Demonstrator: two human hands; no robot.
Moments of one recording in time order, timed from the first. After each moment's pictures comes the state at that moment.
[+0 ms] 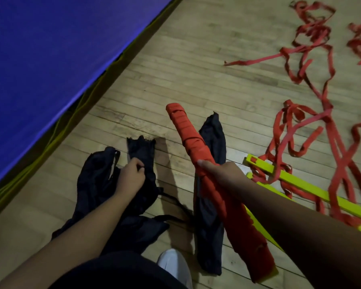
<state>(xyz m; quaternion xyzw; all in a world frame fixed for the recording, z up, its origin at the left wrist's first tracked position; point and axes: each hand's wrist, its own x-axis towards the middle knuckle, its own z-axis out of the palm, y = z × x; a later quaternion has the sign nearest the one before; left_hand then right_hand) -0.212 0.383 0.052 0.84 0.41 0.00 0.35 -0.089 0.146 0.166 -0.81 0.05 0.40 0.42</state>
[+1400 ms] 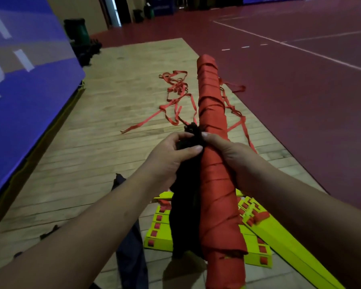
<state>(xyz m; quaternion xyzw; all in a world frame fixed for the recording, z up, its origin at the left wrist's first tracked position) -0.087 -0.048 0.383 0.62 0.01 -0.09 0.78 -0.086 -0.197 0.386 -0.57 0.11 0.18 0.79</state>
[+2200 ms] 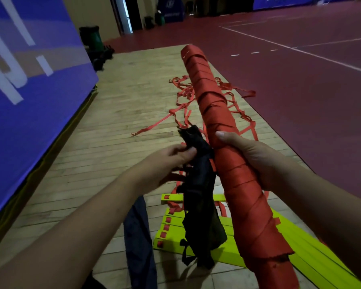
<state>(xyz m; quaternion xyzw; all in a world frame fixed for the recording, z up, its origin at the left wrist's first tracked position) -0.099 0.010 0.396 0.72 -0.03 -0.21 0.66 -0.102 -0.203 0.418 -0.60 0.04 0.26 0.76</state>
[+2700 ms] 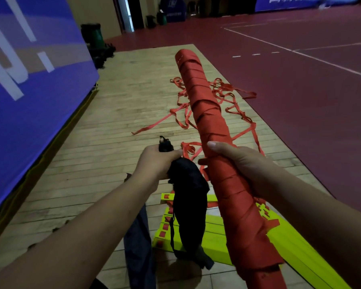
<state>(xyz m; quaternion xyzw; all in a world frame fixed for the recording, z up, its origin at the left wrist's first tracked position) -0.088 0.010 0.379 0.76 0.16 0.00 0.62 -0.107 -0.185 0.407 -0.63 0.03 0.24 0.74</state>
